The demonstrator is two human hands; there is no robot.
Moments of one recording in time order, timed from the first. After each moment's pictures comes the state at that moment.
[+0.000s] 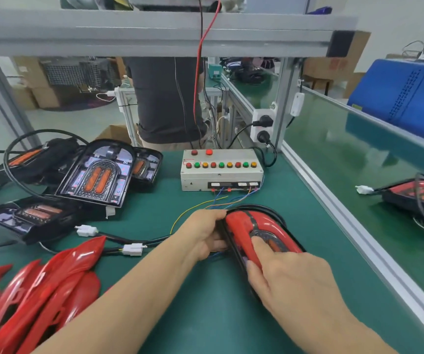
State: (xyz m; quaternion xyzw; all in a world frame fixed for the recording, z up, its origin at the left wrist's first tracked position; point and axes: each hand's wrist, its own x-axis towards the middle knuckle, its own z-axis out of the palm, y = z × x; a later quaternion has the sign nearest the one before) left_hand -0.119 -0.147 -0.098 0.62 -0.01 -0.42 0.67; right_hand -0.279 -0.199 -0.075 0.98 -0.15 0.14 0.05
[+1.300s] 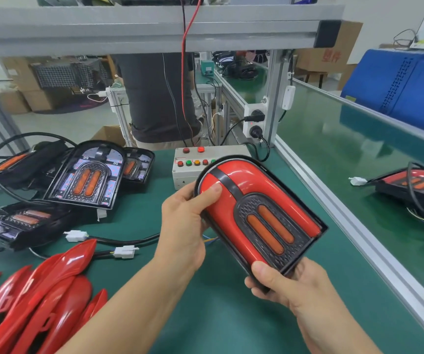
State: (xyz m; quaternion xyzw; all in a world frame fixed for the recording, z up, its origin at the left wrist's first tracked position) left_hand -0.148 -0.127 -0.068 0.51 -0.14 -0.21 0.82; right_hand -0.298 -0.213 -0.111 0.56 -0.22 0.18 -0.77
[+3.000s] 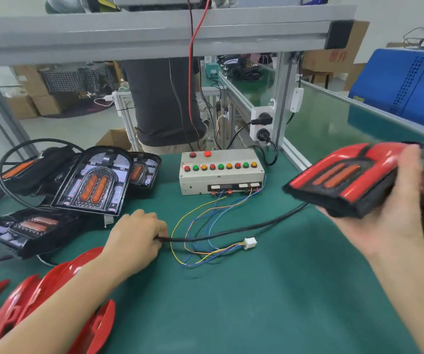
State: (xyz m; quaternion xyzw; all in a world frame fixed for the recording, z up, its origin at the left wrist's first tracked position) left_hand -0.064 -0.048 -0.097 0.92 -0.38 0.05 -0.04; right_hand -0.263 -0.323 -0.055 0.29 -0.13 0.40 -0.86
